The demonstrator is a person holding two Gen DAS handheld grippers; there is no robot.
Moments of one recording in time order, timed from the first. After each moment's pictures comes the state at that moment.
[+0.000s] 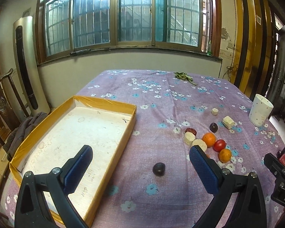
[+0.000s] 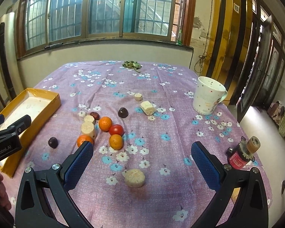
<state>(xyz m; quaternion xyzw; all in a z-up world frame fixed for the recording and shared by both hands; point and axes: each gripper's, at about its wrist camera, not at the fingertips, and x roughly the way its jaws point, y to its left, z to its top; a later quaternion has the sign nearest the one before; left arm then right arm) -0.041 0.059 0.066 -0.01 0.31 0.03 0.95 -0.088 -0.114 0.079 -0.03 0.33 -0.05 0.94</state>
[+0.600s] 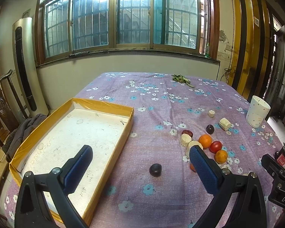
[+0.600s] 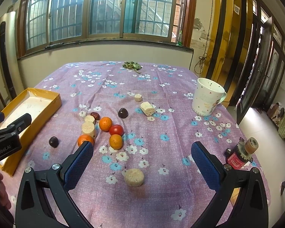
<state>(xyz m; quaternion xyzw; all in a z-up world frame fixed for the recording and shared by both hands) -0.045 0.055 0.068 -0.02 0.30 0.02 0.95 -0.091 -0.115 0.082 -0.03 0.33 -0.05 0.94</state>
